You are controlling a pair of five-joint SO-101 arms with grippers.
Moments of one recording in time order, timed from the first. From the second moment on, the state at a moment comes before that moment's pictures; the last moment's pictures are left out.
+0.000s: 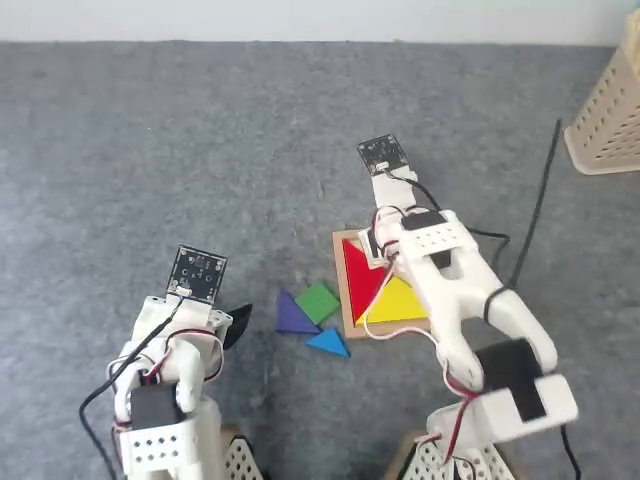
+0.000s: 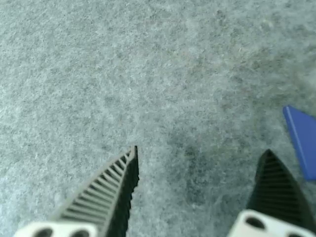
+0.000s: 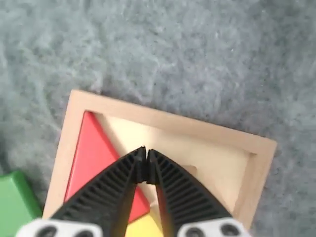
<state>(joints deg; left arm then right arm) -14.8 -103.4 96.8 66.9 -18.3 -20.2 -1.1 36.5 39.7 5.7</state>
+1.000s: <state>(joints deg) -14.8 -103.4 96.8 66.9 -18.3 -15.7 1.5 36.7 45.5 13.3</state>
